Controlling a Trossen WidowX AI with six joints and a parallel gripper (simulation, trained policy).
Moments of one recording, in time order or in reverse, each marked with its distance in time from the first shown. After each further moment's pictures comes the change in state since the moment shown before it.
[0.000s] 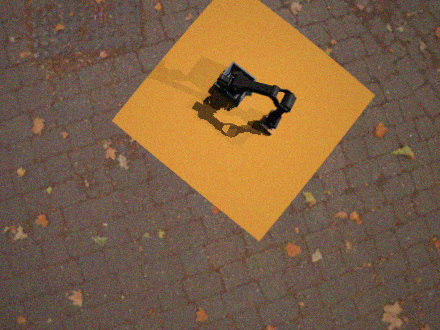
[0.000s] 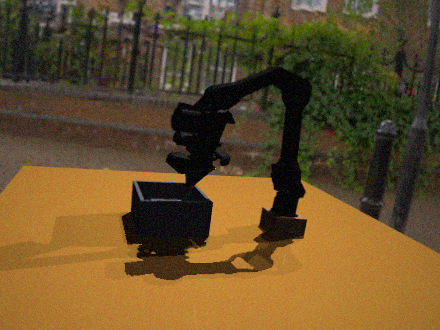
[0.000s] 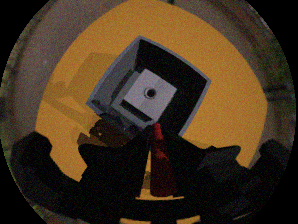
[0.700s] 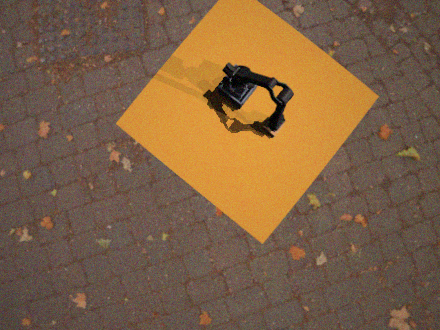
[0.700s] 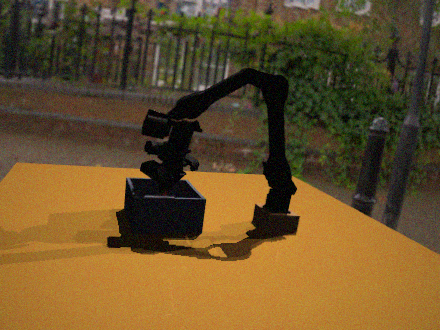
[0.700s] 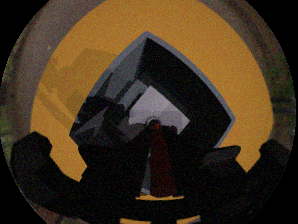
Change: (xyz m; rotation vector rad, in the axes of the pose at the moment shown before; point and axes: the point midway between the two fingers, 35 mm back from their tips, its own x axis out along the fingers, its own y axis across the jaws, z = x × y) arm 0.064 0.006 0.050 -0.095 0.071 0.040
